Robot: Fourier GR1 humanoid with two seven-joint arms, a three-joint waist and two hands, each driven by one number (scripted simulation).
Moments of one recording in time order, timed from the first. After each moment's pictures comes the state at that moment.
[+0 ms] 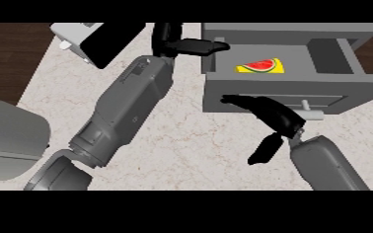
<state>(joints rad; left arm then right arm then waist) -1.16 0.02 -0.23 -0.44 0.67 0.24 -0.56 -0.35 -0.34 0.34 -1.38 0.41 0.42 -0.04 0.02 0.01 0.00</state>
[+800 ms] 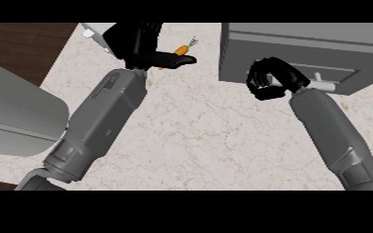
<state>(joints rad) -0.95 0.12 -0.24 -0.63 0.67 0.12 -0.54 -0.75 -0.32 0.14 -0.63 0.48 0.18 -0.38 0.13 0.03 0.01</state>
